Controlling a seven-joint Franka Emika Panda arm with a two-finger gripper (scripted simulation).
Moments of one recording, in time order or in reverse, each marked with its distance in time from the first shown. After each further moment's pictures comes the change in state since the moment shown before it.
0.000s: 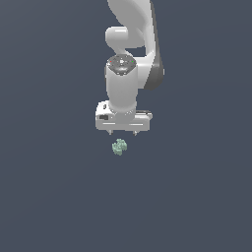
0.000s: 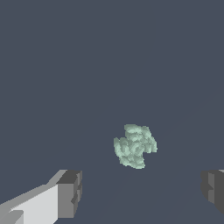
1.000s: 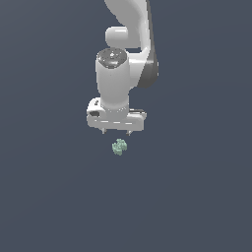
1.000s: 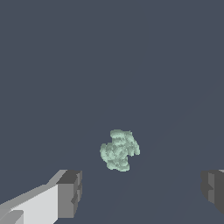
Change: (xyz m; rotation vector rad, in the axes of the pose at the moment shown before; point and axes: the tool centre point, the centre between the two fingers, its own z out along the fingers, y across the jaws) arm 0.009 0.025 -0.016 -0.013 0.024 0.059
